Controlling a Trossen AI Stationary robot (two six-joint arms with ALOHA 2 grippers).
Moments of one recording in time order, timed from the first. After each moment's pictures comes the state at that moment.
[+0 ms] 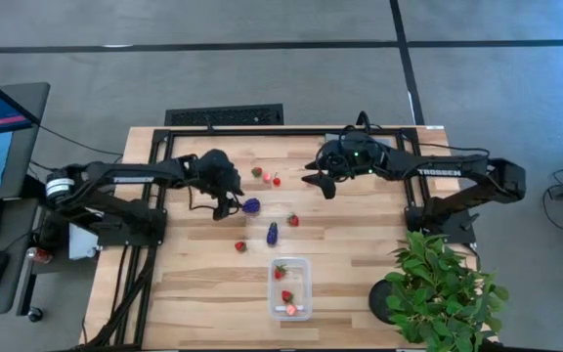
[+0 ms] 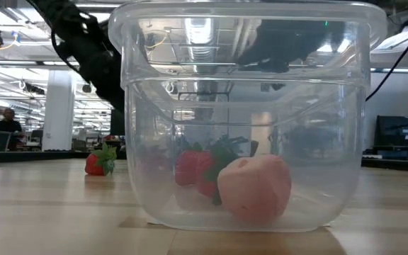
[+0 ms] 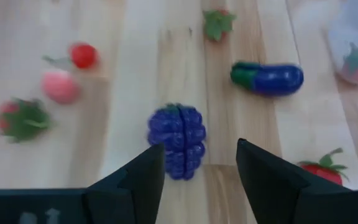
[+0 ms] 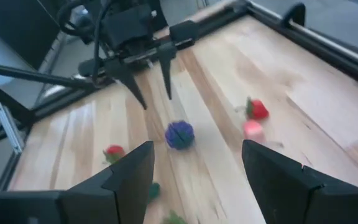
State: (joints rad) left arm 0.40 1.29 0.65 -0.24 0.36 0.21; right arm -0.35 1.32 0.80 0.07 -0.29 0.23
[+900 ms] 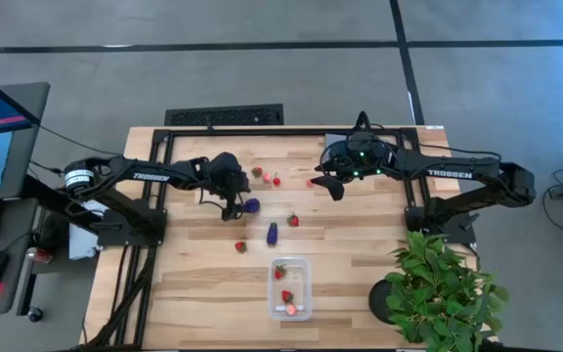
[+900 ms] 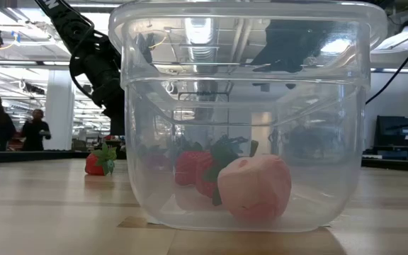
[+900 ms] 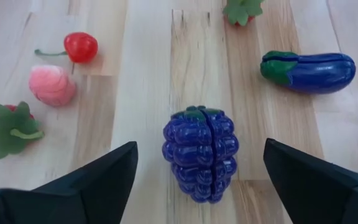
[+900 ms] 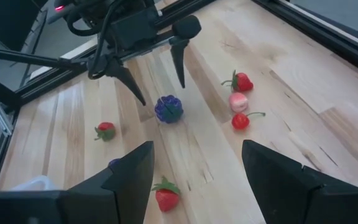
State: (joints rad) left arm 0.39 1.45 0.65 -0.09 0.33 0.24; right arm -0.35 1.23 0.80 -0.11 -0.26 0.22
